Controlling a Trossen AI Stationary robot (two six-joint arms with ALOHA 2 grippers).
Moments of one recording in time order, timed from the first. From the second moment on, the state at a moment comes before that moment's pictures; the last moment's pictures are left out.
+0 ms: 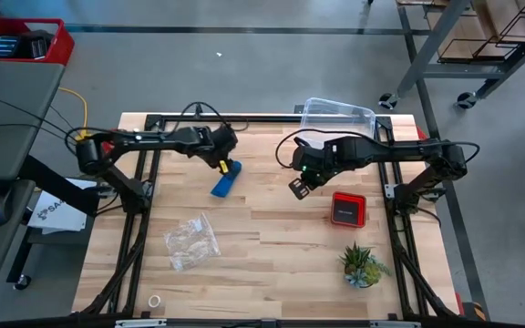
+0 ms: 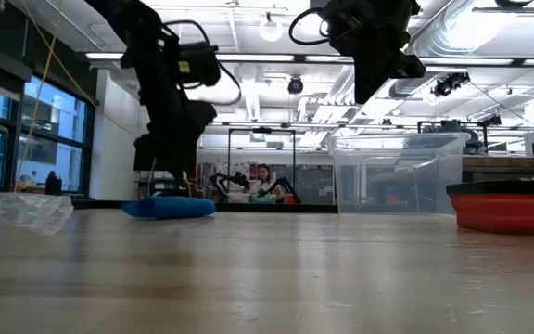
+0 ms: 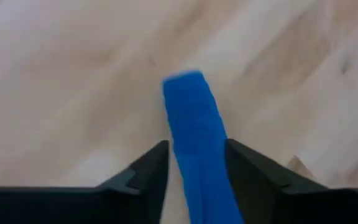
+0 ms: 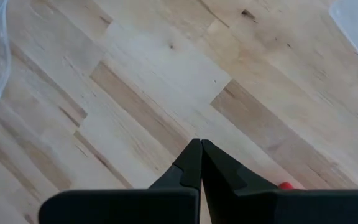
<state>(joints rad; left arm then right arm) 0.42 1.57 0.99 -0.63 0.00 -0.39 -0.06 1.56 1.39 -1.06 0.05 0.79</state>
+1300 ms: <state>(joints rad) 0.29 1.73 0.99 -0.64 -0.09 -0.55 -0.11 1.56 1.39 -1.06 0.05 0.74</state>
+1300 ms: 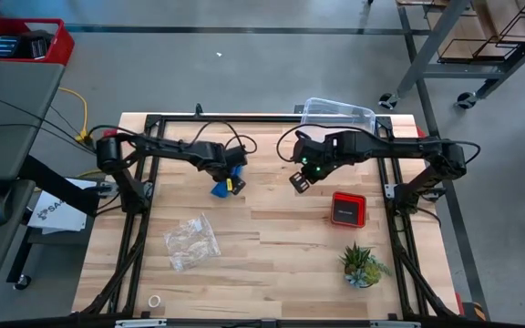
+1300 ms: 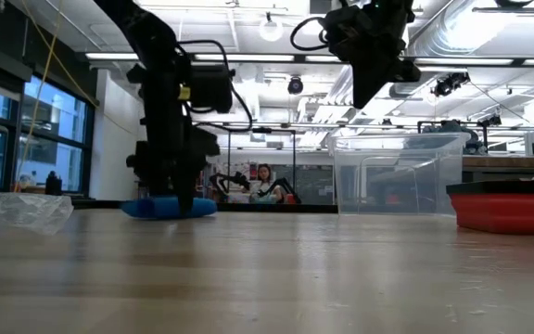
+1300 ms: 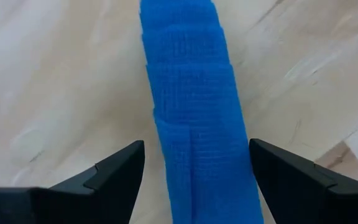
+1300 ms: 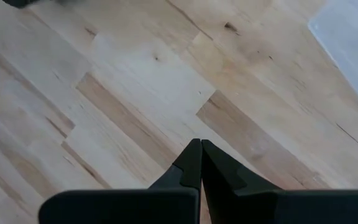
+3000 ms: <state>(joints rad) -0.03 0.81 0.99 -1.08 -0.40 -0.91 0.10 2.39 1.66 0.28 -0.29 1.17</state>
